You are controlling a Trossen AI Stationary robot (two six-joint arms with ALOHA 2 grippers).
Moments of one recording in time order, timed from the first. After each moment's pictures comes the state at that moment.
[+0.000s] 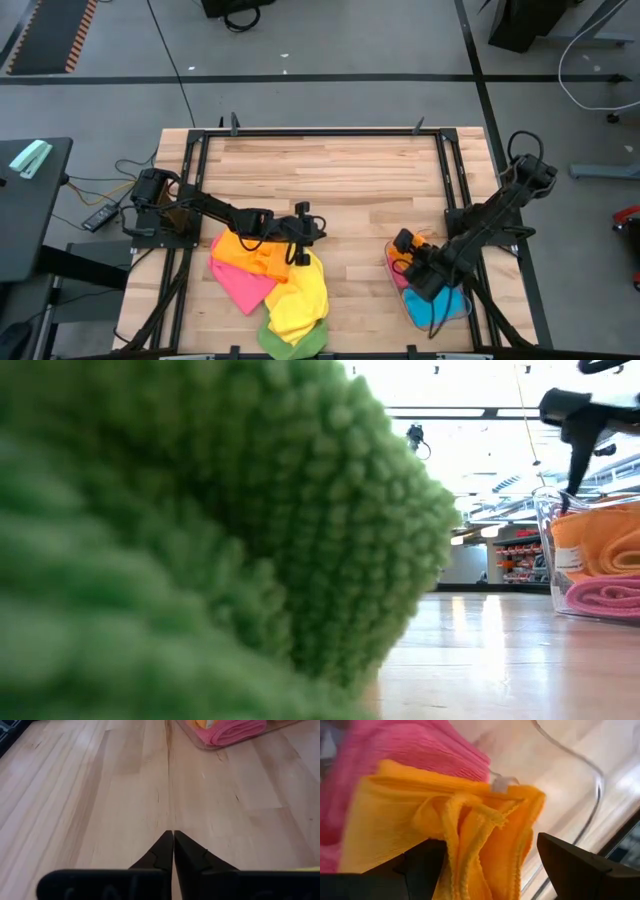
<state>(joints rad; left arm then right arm) -0.17 1.75 0.83 0.36 -0.27 0.03 0.77 1.46 0.87 -1.00 0.53 -0.15</state>
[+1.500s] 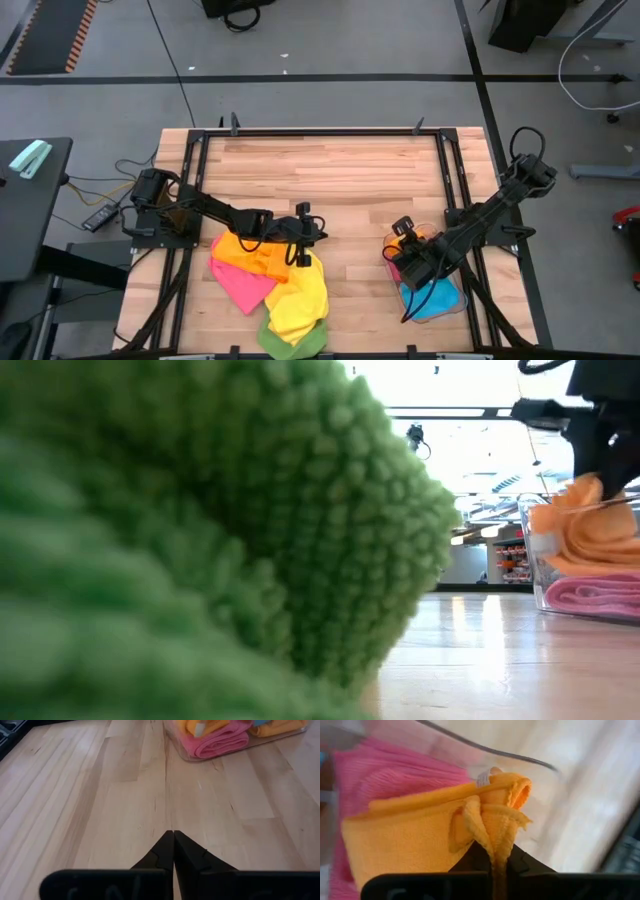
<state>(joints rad) -0.18 1.75 0.83 0.40 -0.27 0.01 0.66 1.46 0.93 -1.05 0.49 0.09</state>
